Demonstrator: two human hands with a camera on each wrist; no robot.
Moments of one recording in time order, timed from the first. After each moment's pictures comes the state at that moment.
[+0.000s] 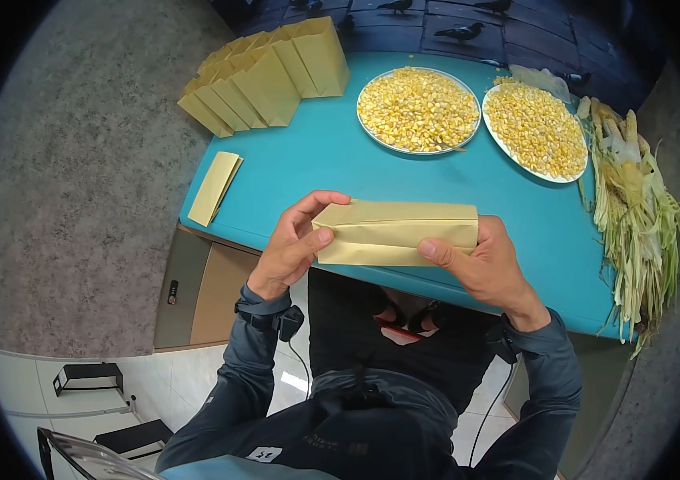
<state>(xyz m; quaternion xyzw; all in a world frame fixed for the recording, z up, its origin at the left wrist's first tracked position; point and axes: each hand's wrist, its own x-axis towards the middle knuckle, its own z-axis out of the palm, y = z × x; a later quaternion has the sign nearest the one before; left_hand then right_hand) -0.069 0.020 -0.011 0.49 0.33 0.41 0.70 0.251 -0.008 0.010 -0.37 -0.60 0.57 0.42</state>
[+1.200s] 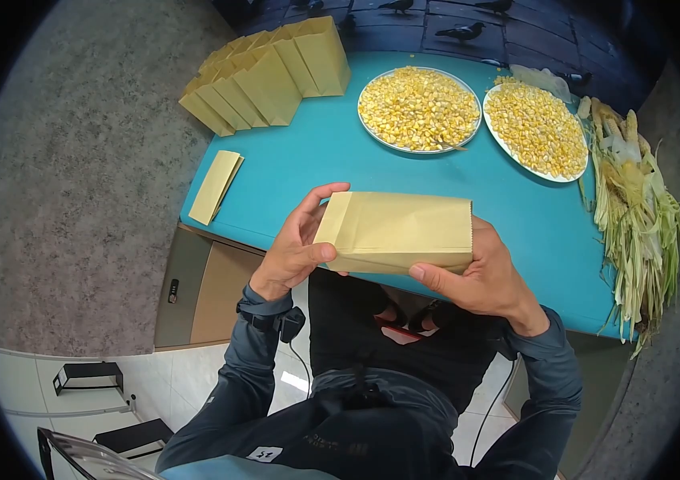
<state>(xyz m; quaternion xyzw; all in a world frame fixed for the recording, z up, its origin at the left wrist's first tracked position) -0.064 0.016 -0.010 0.49 0.33 0.41 0.70 0.250 -0.014 0.018 -0.32 -0.73 0.45 0.40</state>
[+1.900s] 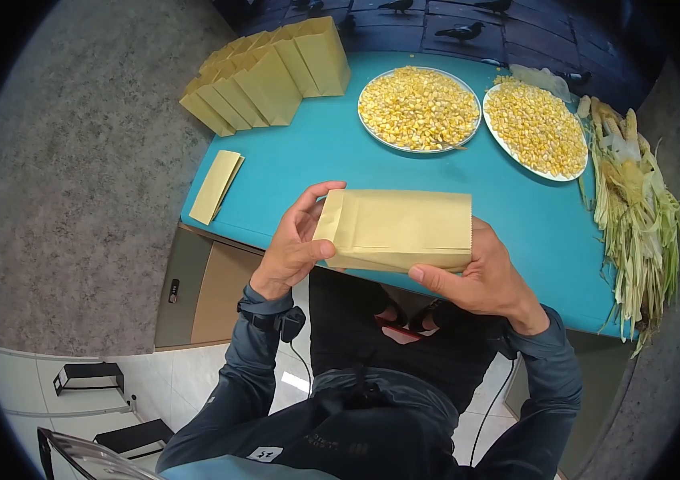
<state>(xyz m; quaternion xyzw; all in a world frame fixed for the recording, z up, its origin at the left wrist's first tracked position) -0.063 0.015 -0.010 0.48 0.32 0.44 0.69 0.250 -0.015 0.017 -0.32 -0.72 0.47 0.40</state>
